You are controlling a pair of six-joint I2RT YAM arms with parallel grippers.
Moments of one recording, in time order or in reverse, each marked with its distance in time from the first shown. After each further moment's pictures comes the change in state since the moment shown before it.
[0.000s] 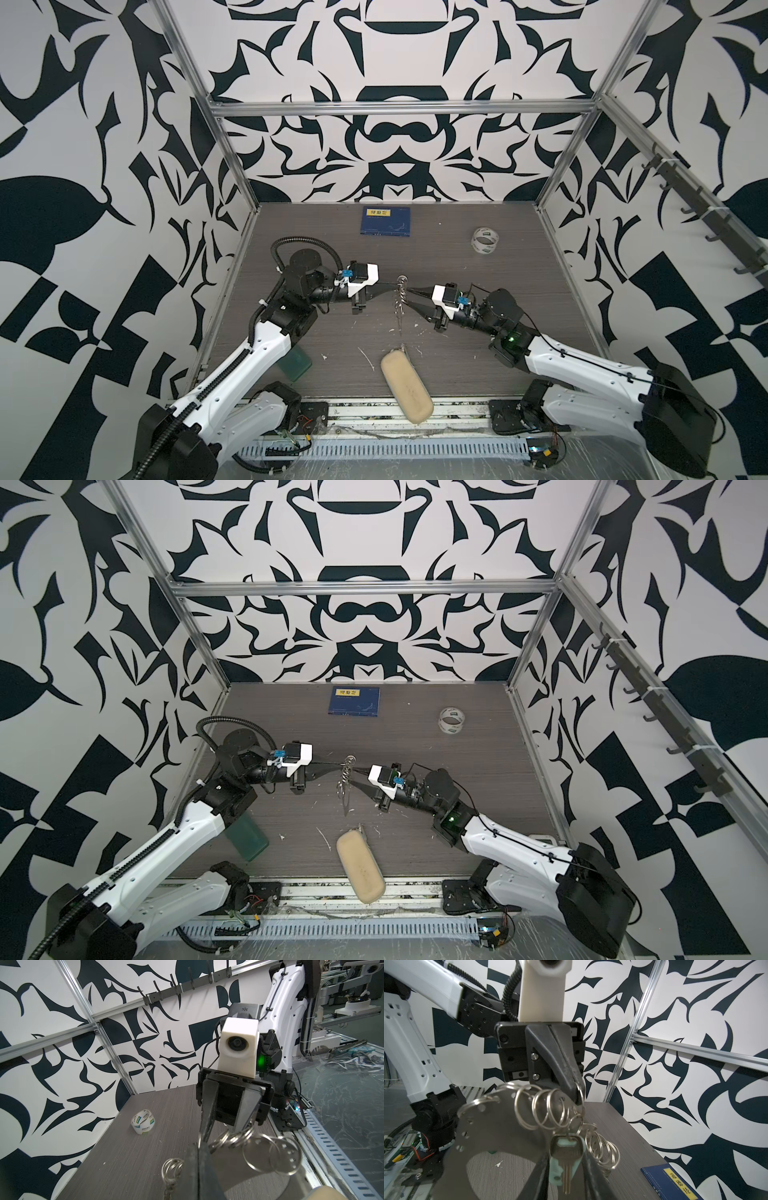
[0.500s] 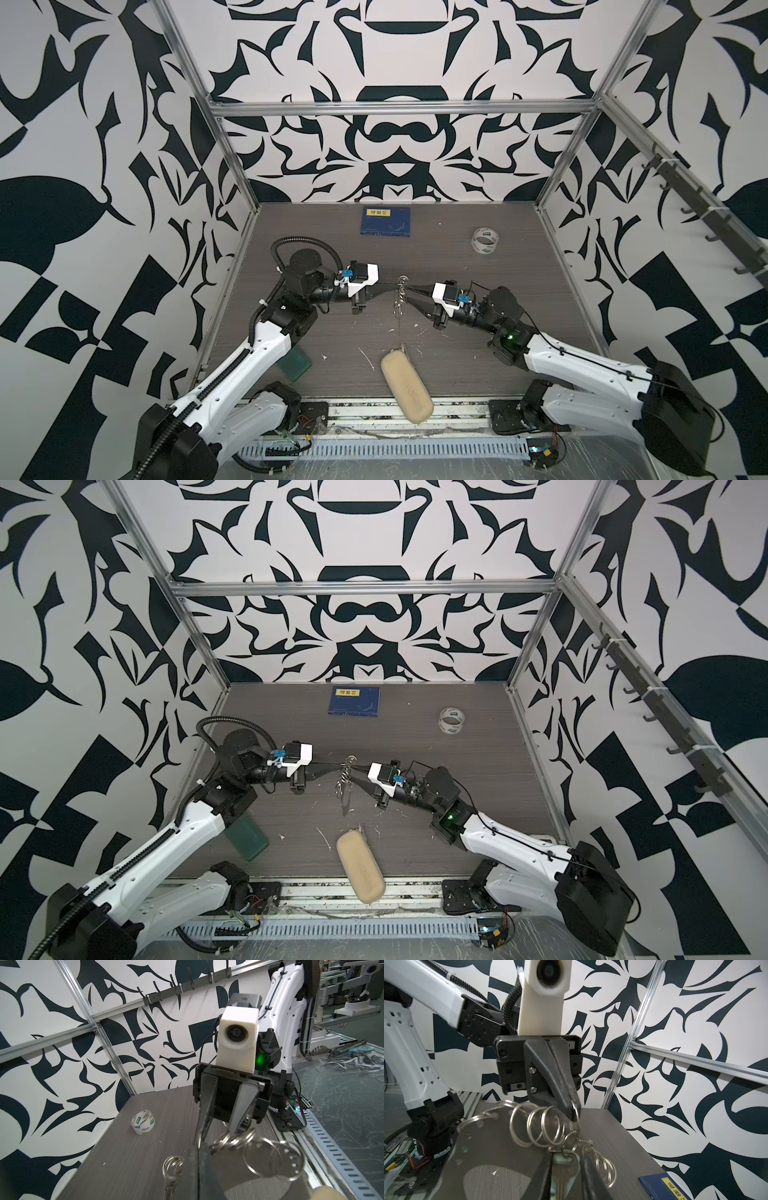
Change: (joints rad) left arm 0.000 0.002 0.000 0.004 0.002 -0.001; right arm 0.002 0.016 0.029 0.020 -0.004 -0.004
